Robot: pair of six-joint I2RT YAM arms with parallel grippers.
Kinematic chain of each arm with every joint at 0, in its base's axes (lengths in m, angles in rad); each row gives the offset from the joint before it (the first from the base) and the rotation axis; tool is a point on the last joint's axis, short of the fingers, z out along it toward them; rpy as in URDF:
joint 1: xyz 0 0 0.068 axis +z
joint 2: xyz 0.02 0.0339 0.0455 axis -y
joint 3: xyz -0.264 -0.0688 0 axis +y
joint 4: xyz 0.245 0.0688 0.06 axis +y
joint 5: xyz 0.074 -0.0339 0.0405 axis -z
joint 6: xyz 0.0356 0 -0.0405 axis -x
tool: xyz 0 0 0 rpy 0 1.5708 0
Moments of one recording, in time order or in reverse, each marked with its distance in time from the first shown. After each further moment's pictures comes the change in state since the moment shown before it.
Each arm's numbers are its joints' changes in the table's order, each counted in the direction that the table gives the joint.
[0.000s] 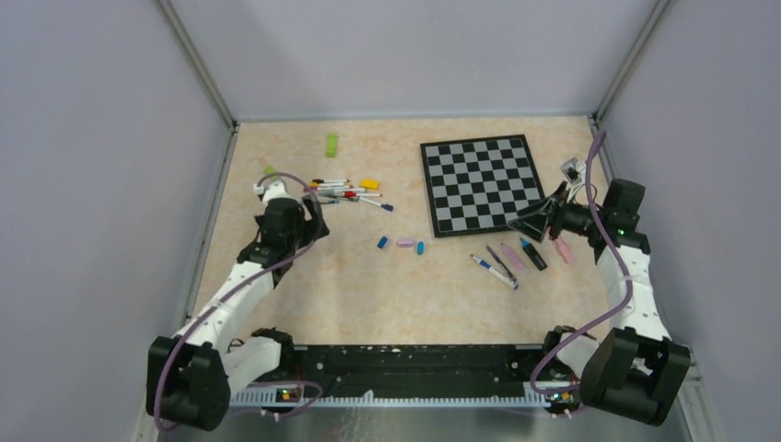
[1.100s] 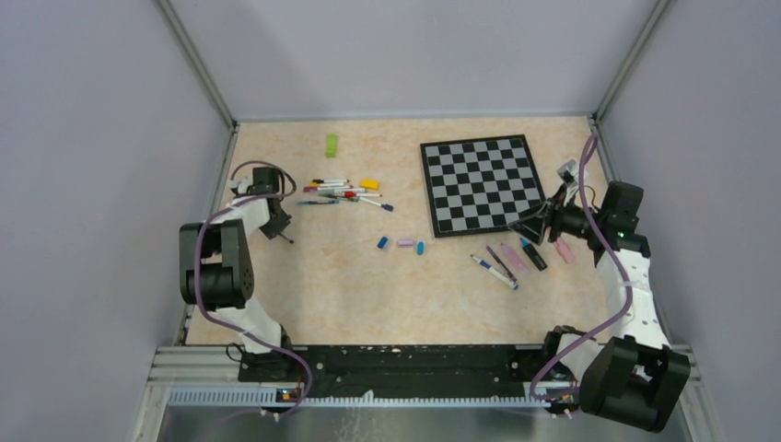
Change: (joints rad) left arm 0.351 -0.689 -0.370 0.168 -0.093 0.148; right arm 0.016 0.045 0.000 0.062 0.103 0.083
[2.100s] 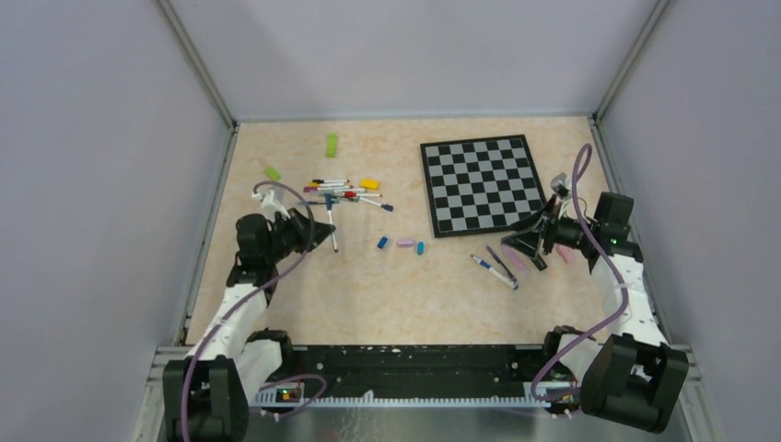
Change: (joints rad) left arm -0.024 0.724 0.518 -0.479 0.878 -0.061; right arm 0.008 0.001 0.079 -0.007 -0.125 0.056
